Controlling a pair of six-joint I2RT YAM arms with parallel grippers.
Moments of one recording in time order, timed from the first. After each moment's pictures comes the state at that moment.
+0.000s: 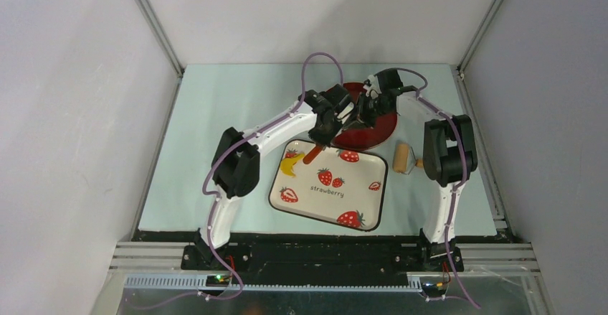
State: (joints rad) left arm -0.79 2.14 1.93 -1.03 -0.10 -0.11; right arm 0.22 2.02 1.53 -0.55 -0.74 0.55
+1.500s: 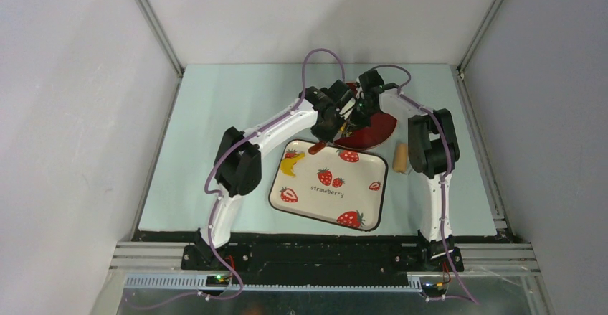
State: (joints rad) left arm -0.78 2.17 2.01 -1.03 -0.07 -0.11; right arm 0.31 2.18 1.70 -0.64 -0.35 0.44
